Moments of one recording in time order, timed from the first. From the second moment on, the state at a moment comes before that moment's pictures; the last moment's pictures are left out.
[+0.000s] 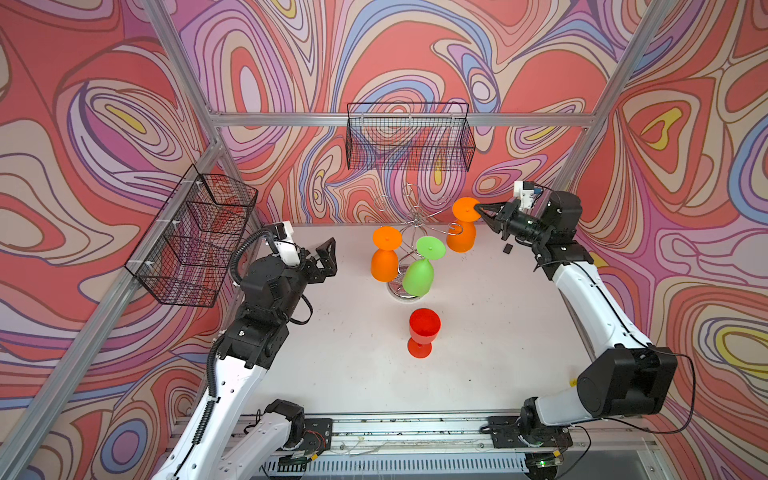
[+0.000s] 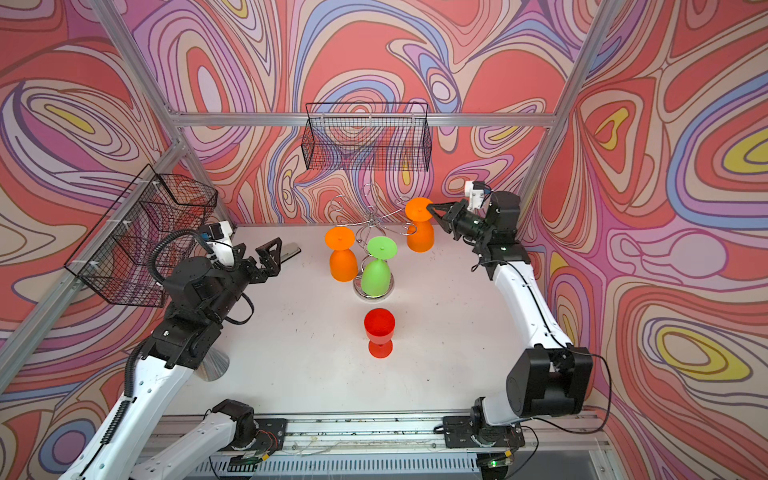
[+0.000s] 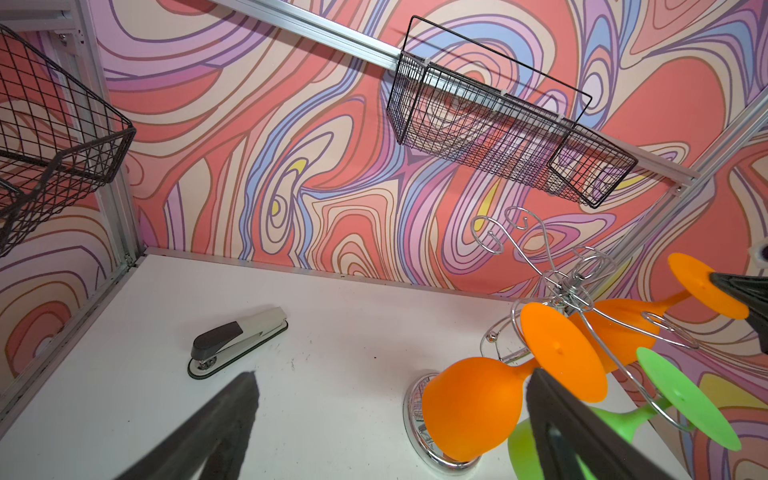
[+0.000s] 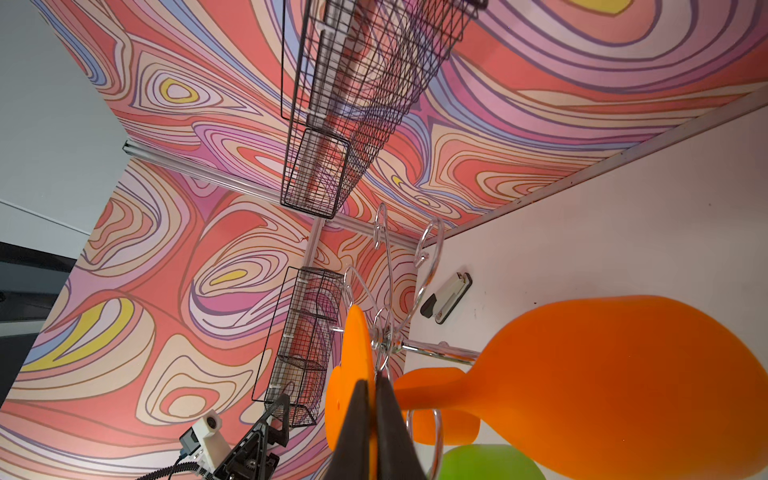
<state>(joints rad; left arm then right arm) -0.29 0.87 1.04 -0.28 -0.12 -0.35 -0.02 1.47 1.39 -0.03 -0.82 1.07</state>
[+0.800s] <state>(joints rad) -0.29 0.92 1.04 -0.20 0.22 -0.33 -0.14 1.10 1.44 -0.14 -0.84 0.99</state>
